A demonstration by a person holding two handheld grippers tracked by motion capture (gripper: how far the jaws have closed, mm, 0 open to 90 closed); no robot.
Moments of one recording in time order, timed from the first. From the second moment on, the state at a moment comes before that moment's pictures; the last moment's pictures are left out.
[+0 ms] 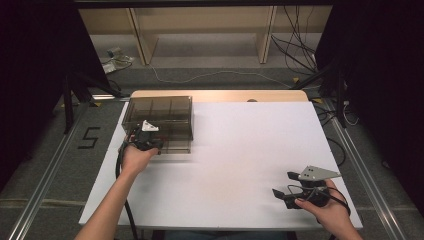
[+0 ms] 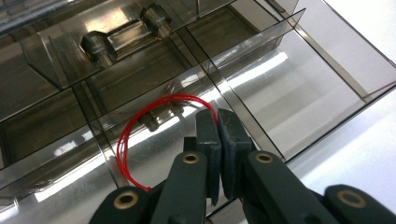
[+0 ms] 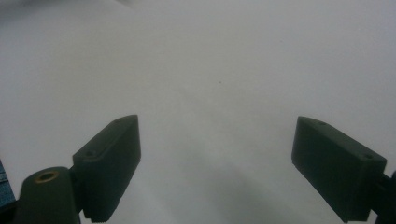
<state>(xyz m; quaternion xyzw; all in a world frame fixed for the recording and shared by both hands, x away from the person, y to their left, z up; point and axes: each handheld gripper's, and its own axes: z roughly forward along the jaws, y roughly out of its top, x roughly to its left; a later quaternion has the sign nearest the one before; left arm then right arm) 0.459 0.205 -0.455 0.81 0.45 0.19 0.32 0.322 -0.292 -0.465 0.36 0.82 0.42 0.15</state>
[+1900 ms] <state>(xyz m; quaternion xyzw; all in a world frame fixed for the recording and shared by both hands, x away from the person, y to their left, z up) 0.451 0.205 -0.440 0.78 0.48 0.22 0.34 0.322 -0.293 -0.465 0.36 0.82 0.42 0.15</state>
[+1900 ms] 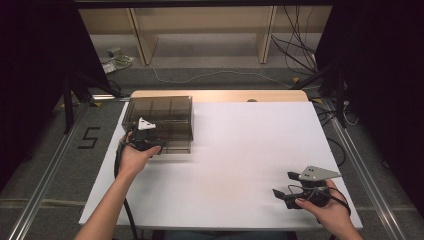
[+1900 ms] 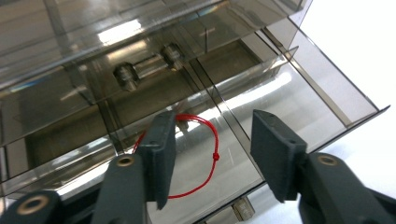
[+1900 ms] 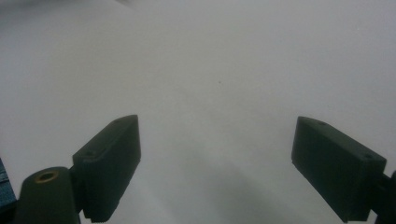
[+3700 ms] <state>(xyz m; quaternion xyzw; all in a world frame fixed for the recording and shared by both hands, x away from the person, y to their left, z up) 0.397 0.214 -0.444 0.76 0.47 0.24 0.38 0.323 -0.295 -0.465 0.37 0.82 0.42 0.15</state>
